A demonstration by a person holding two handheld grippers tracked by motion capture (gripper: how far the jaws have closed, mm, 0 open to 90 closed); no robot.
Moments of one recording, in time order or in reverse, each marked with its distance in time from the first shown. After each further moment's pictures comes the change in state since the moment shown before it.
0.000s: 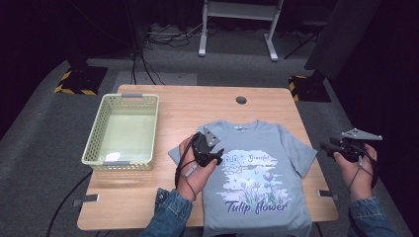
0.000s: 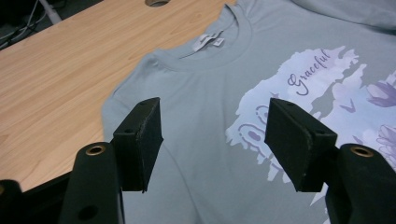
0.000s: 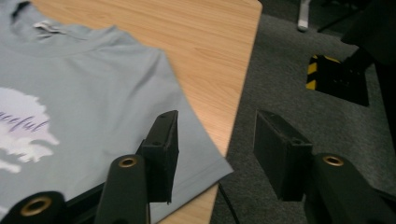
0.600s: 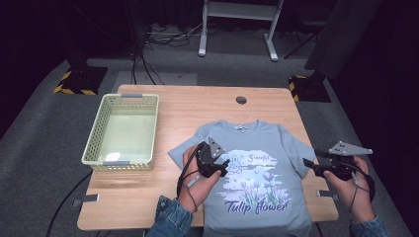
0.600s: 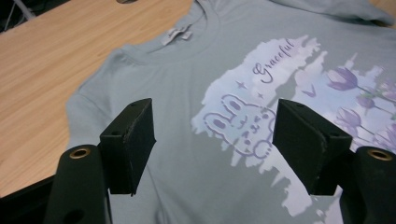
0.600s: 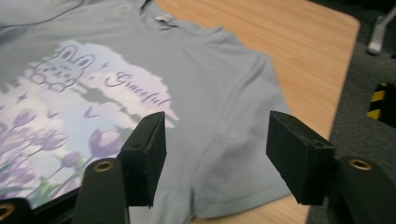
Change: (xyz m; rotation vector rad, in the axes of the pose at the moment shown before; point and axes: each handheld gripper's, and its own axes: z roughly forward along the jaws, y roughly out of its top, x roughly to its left) left arm -0.025 -0.015 -0.009 0.001 -0.055 0.033; right arm 0.065 -0.006 -0.031 -0.017 0.212 -0.139
